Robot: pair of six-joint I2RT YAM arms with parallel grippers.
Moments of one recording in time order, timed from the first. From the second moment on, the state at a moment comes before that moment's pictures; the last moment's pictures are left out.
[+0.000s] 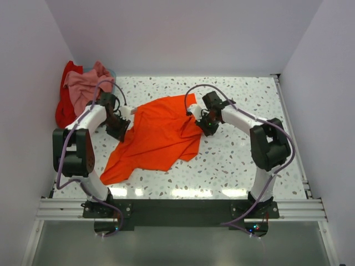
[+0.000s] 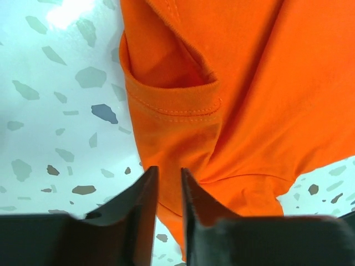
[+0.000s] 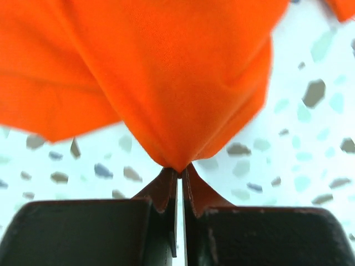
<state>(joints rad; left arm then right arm) -0.01 1.73 1.21 -0.89 0.23 0.47 0.44 1.90 1.36 -0.68 -0.20 -0.58</state>
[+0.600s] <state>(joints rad) -0.01 1.59 1.19 -0.93 0.37 0.59 0.23 1.48 1.07 -1.20 -0.22 -0.84</state>
